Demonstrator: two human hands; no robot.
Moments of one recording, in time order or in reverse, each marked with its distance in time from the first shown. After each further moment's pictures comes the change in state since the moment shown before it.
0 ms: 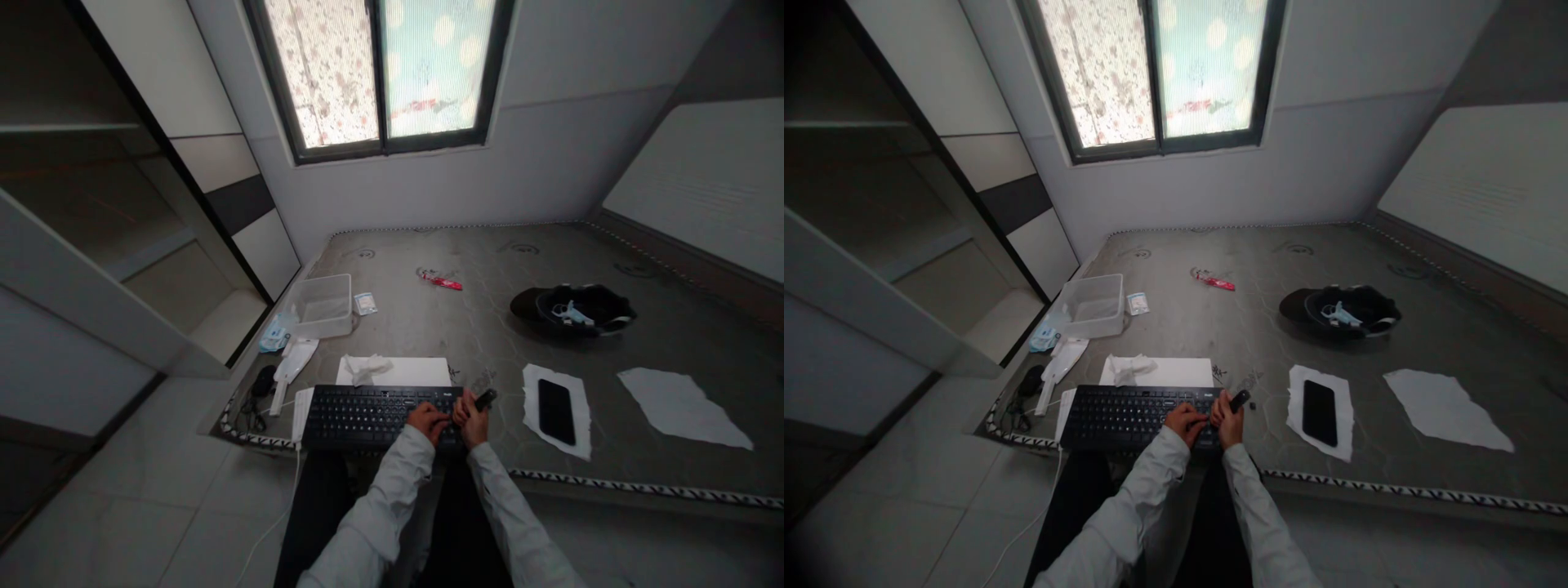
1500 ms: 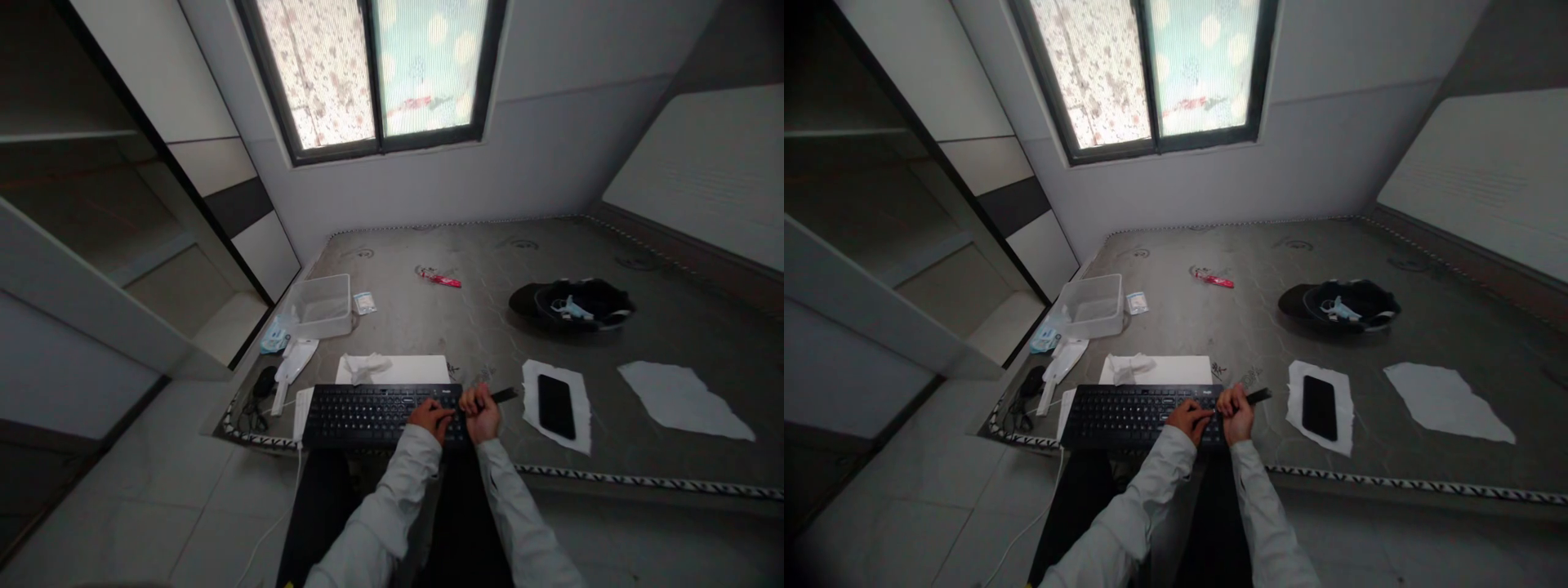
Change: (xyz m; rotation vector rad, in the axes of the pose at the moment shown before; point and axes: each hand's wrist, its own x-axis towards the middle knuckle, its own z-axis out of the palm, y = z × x) left_hand -0.003 0.016 0.004 0.112 0.017 -0.032; right_hand 0.005 -0.025 -0.005 0.302 0.019 -0.050
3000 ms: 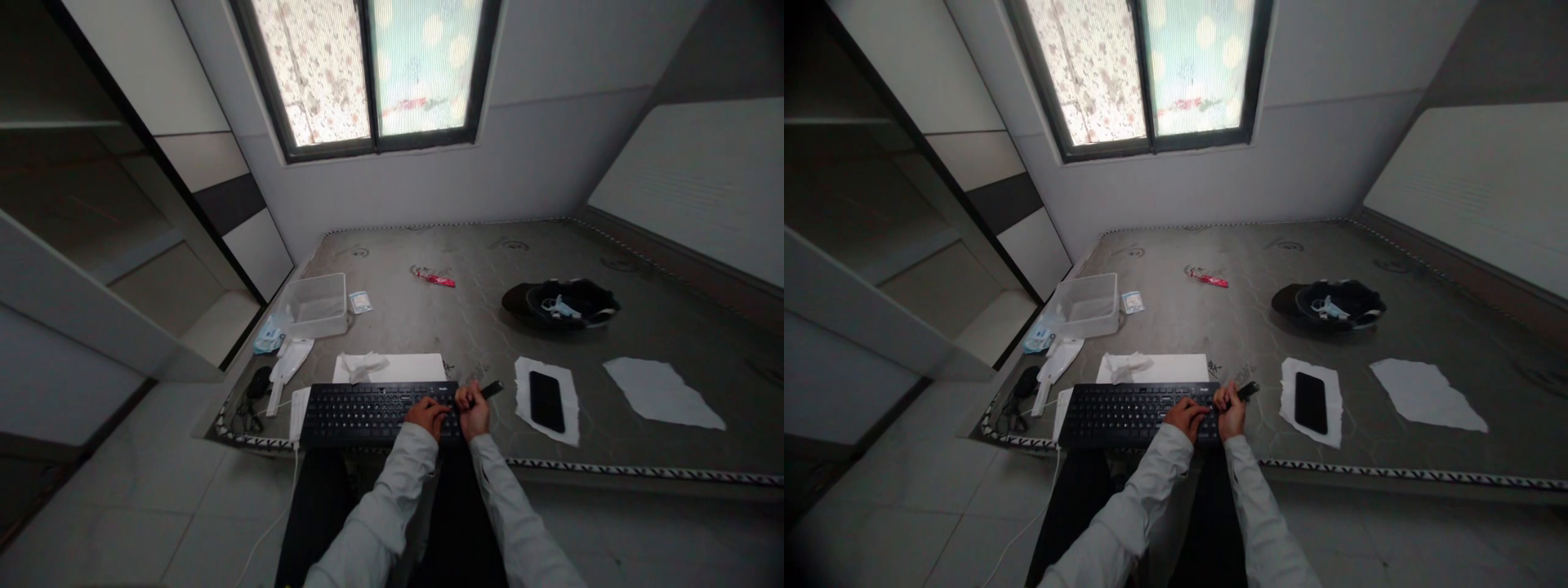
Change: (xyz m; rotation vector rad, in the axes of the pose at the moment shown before) left_hand -0.001 -0.004 -0.003 -0.049 -0.054 0.013; right_hand 0.004 0.012 -0.005 -0.147 0.028 -0.081
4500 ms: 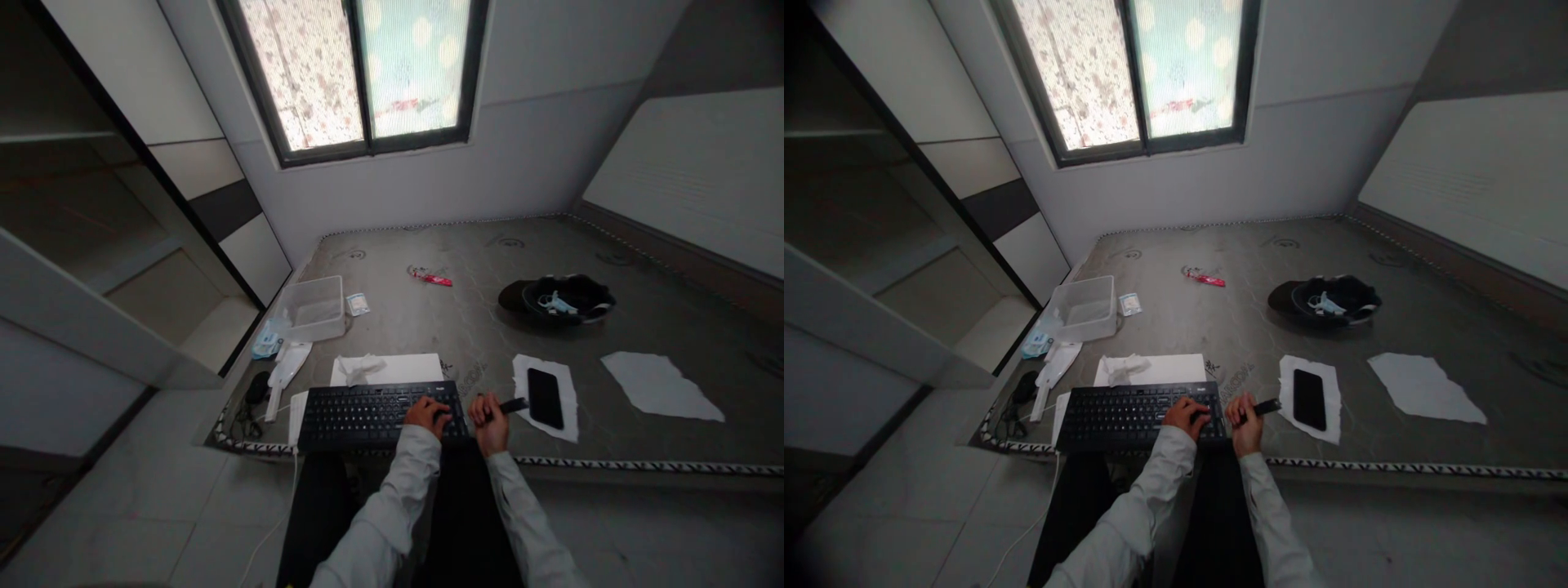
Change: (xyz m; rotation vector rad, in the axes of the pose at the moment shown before) left_hand 0.001 0.023 -0.004 -0.016 0.074 -0.089; right_hand -0.020 -0.027 -0.026 0.148 0.057 0.051
